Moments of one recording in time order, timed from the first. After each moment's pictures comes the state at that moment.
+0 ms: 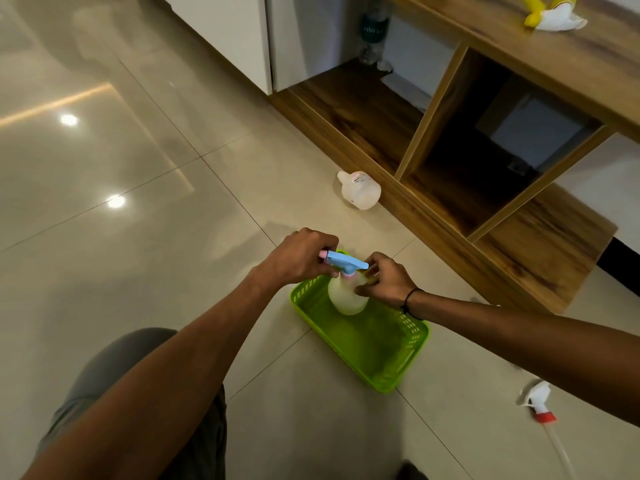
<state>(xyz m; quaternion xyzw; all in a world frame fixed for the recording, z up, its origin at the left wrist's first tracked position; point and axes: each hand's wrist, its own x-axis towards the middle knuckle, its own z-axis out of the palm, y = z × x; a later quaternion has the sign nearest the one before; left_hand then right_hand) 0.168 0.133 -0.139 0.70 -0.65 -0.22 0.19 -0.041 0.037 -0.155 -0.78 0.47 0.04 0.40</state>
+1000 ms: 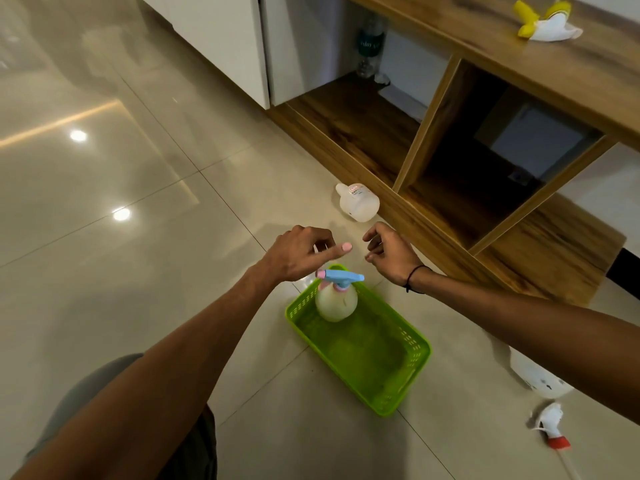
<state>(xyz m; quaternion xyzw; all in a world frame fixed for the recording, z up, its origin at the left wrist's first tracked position) 0.174 0.112 -0.119 0.74 -0.57 -0.26 0.23 -0.016 -0.029 -0.152 -0.84 0.41 -0.07 0.35</state>
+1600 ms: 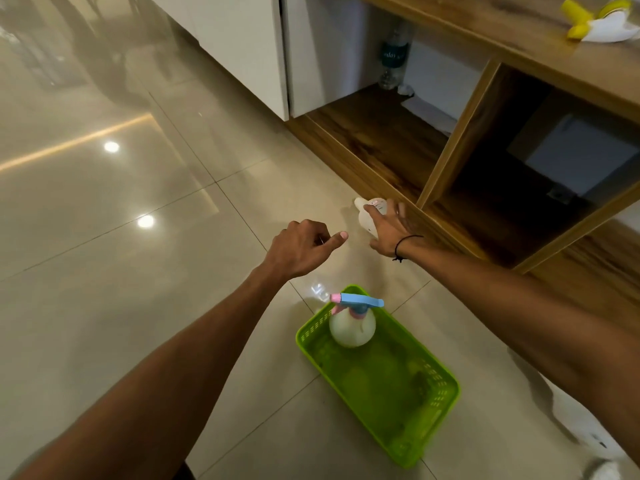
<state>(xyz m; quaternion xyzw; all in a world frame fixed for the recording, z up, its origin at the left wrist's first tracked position) 0.204 0.085 -0.126 0.82 -0.48 -0.19 0.23 0.075 -0.114 -0.184 -0.91 0.39 0.10 0.08</state>
